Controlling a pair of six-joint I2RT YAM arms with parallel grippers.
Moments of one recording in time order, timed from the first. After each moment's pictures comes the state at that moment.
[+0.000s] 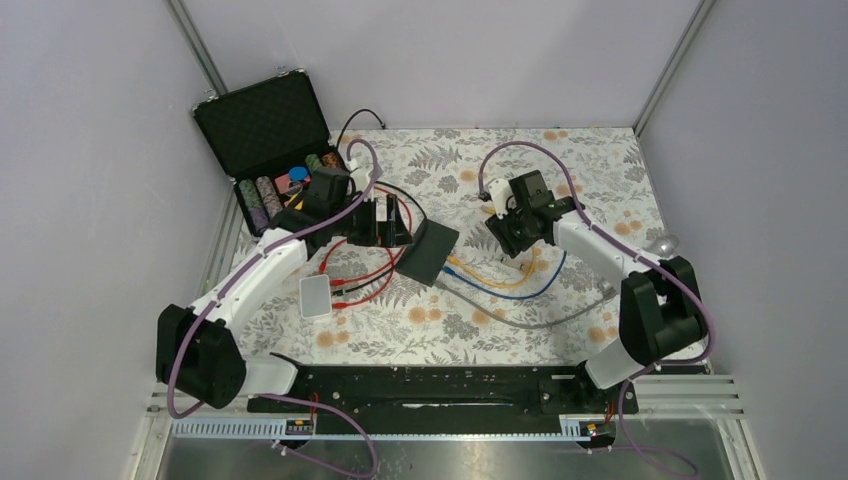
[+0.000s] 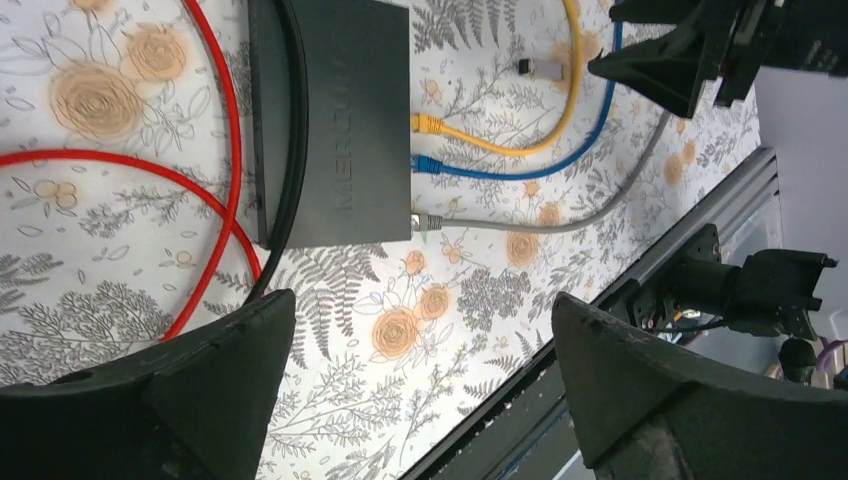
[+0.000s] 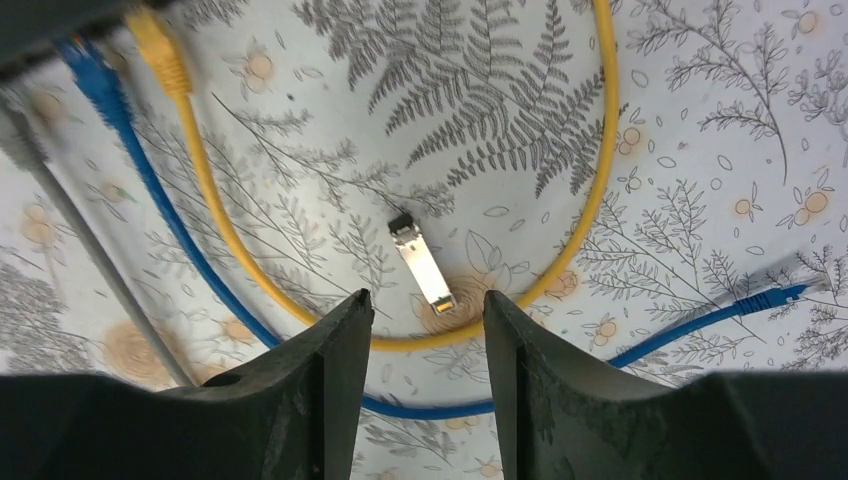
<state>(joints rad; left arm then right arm) -0.39 1.34 1.08 -0.49 0.46 -0.35 0.42 1.54 1.08 -0.55 -0.07 -0.28</state>
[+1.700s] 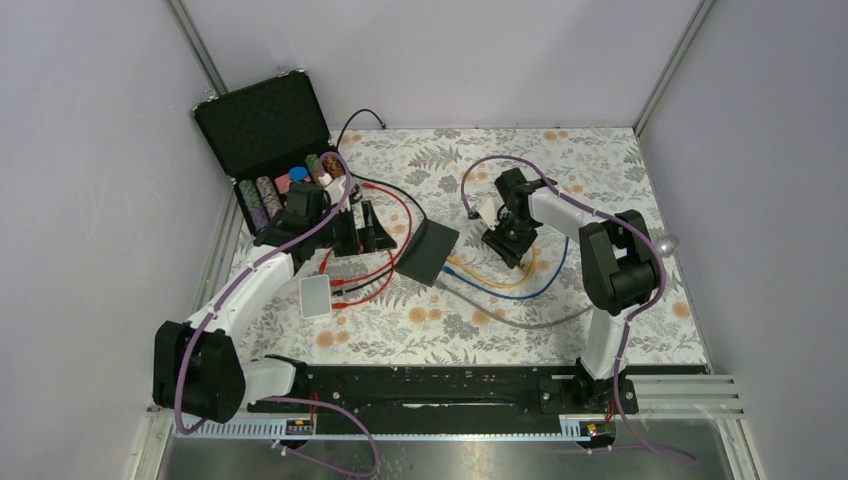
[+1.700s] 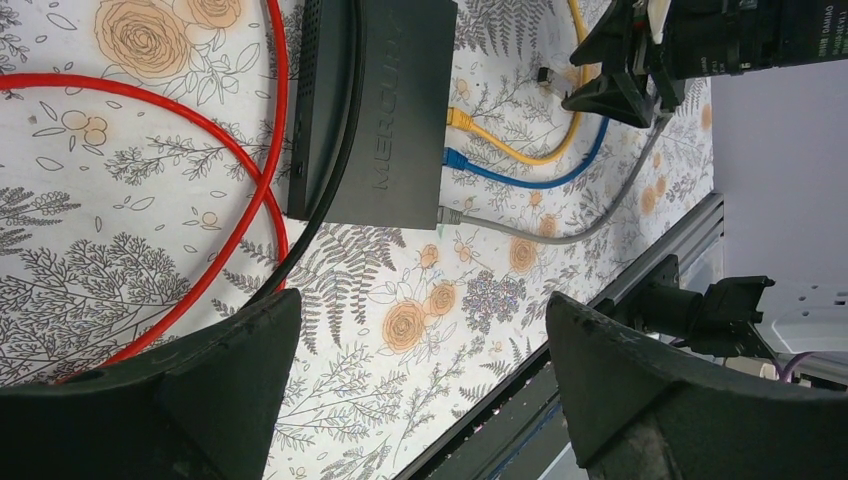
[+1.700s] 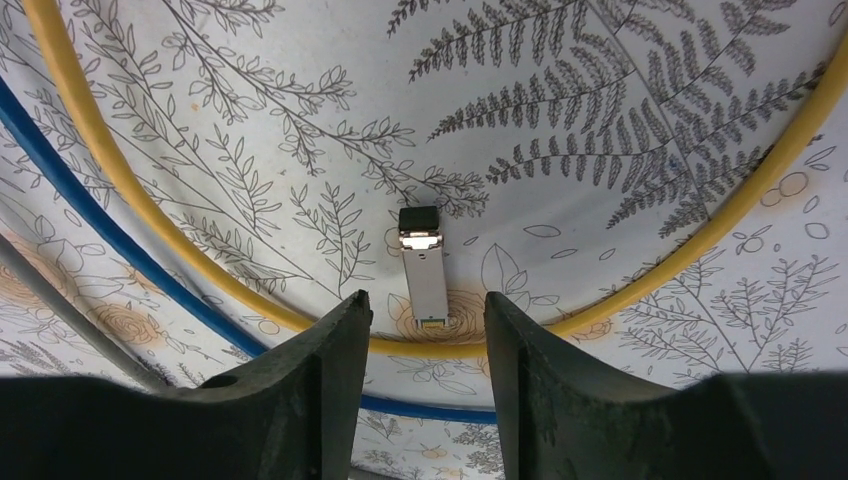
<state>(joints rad) -0.24 1.24 0.87 -0.36 0.58 -0.43 0.37 1.90 1.31 -0.84 -0.12 -0.58</state>
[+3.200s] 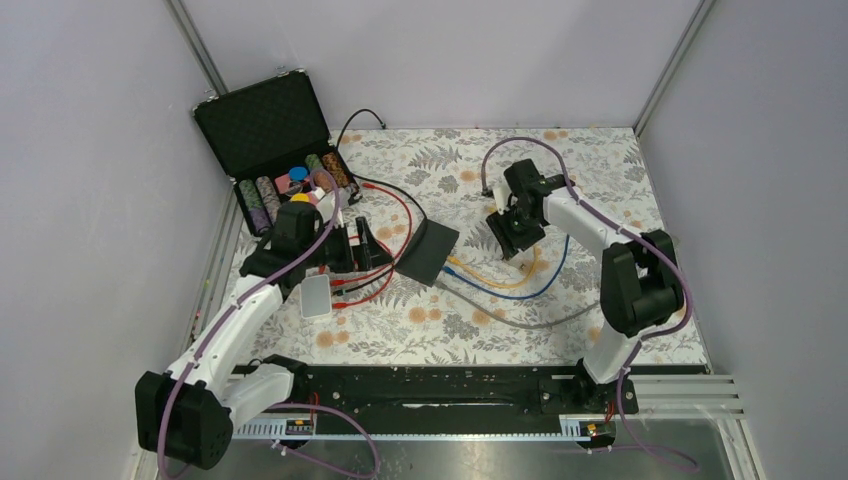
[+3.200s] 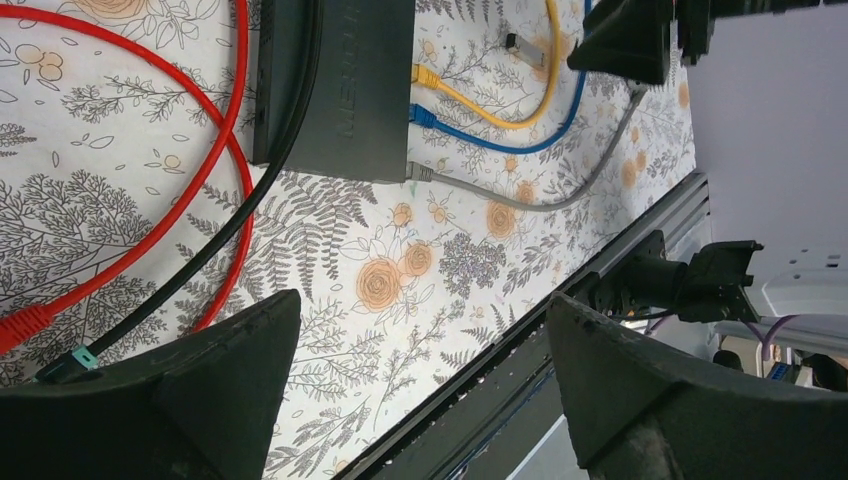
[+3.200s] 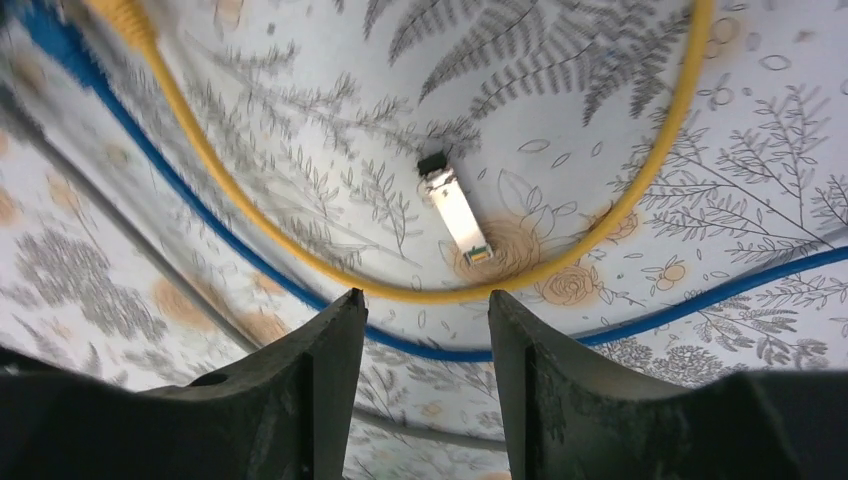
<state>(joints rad) -0.27 1.03 0.78 -0.42 0.56 -0.46 0.37 1.75 1.29 -0.87 -0.11 -0.26</state>
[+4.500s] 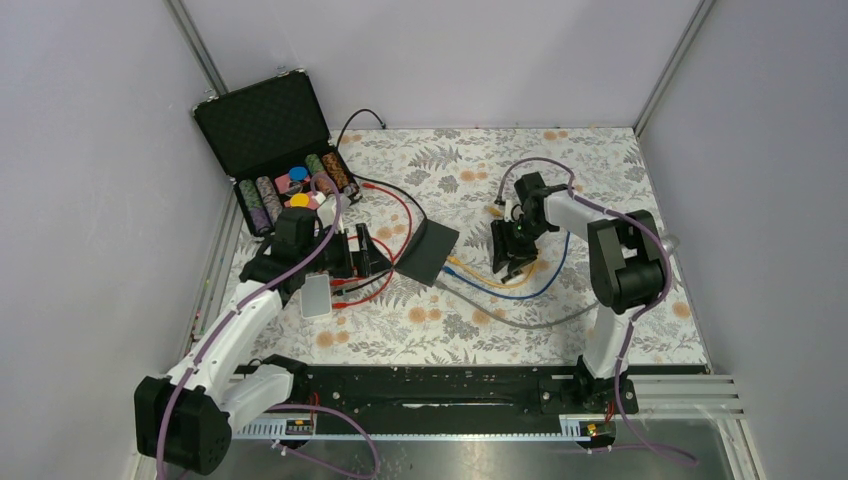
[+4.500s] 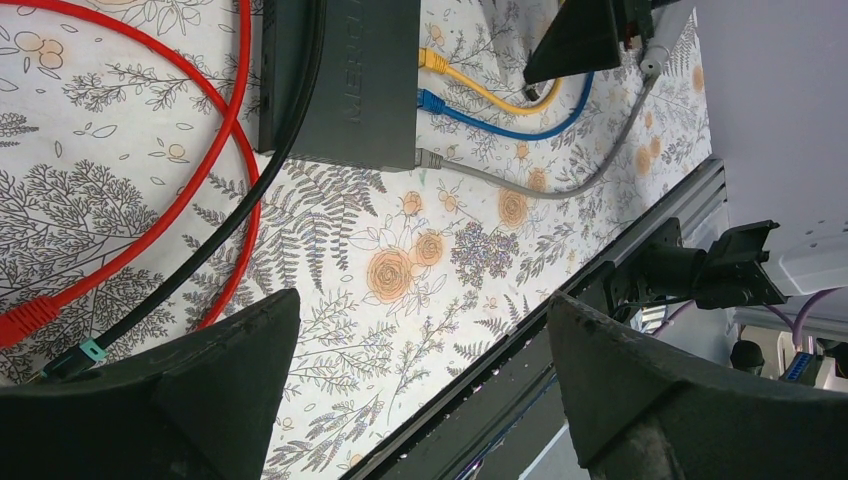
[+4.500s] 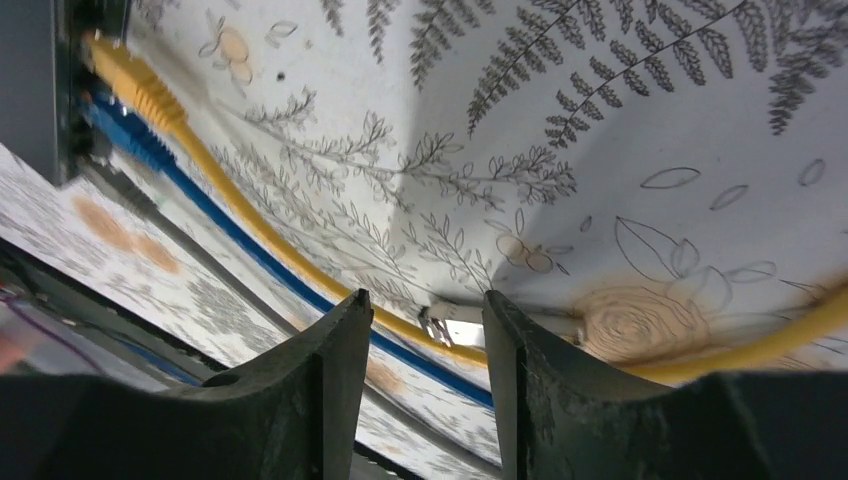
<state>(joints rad) -0.27 0.99 0.73 -0.42 0.56 -0.42 0.27 1.91 1.22 -0.75 -0.41 0.11</state>
